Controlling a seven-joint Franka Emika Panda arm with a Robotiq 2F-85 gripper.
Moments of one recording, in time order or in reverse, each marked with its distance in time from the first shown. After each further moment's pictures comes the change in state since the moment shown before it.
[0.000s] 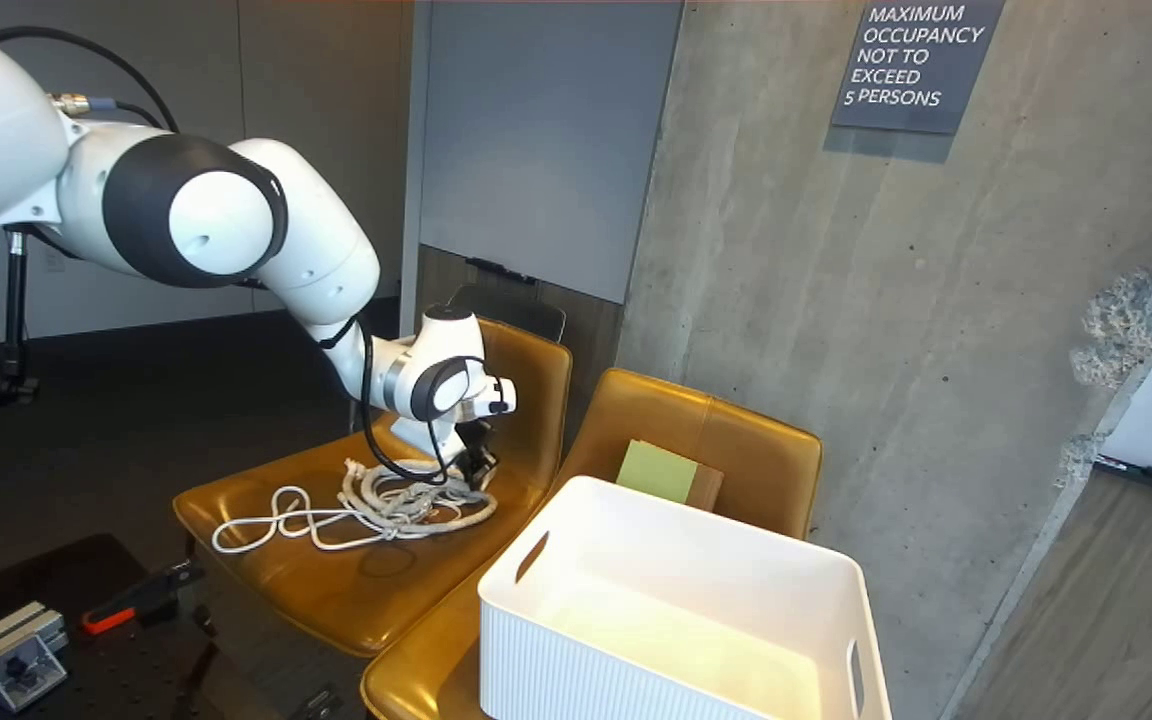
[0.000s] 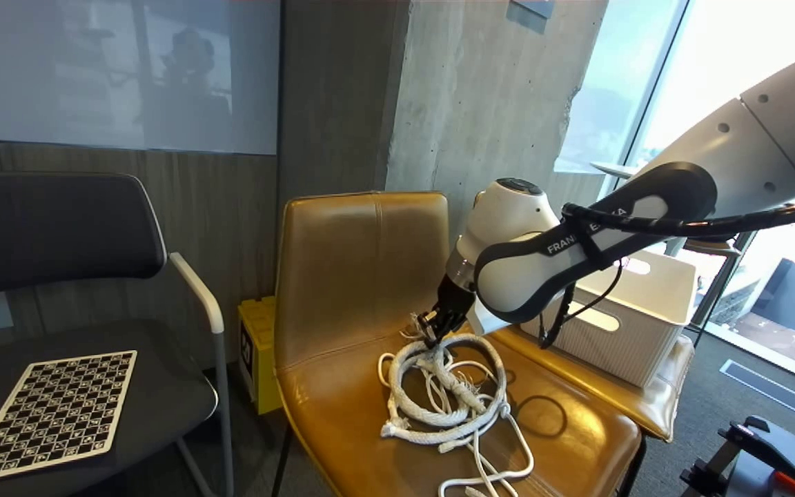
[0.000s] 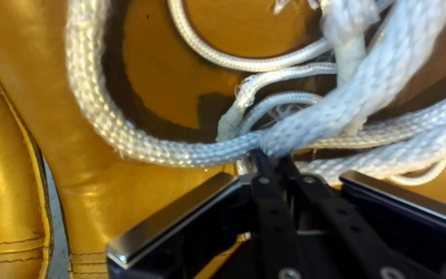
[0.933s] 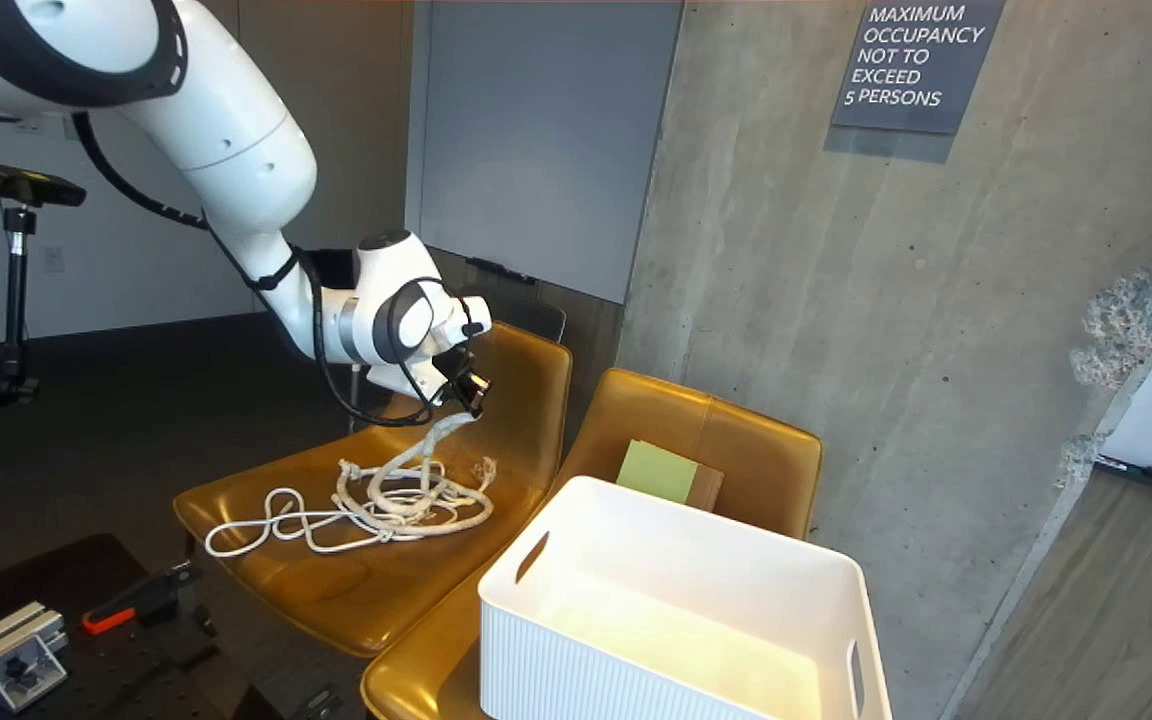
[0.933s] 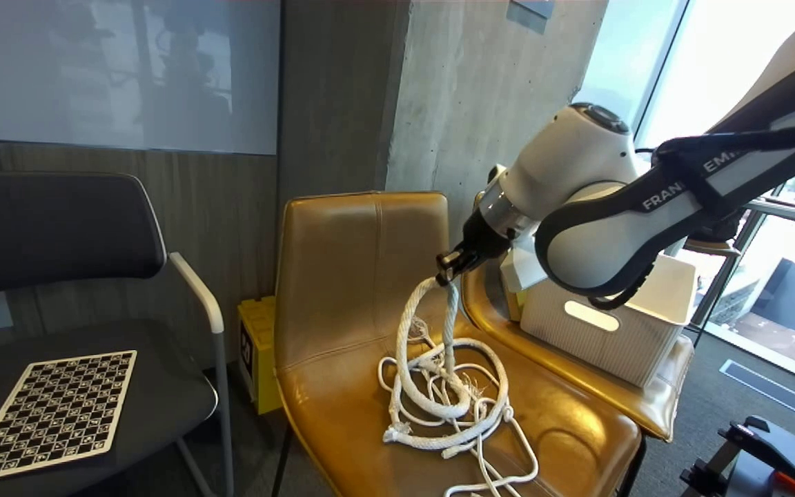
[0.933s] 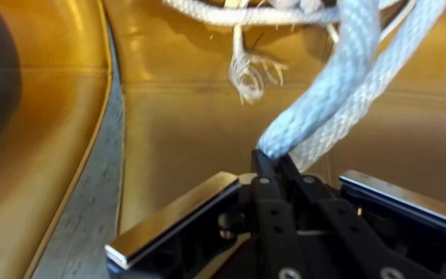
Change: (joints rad) arm 0.210 -0.356 -0.209 -0.426 -0.097 0.333 0.092
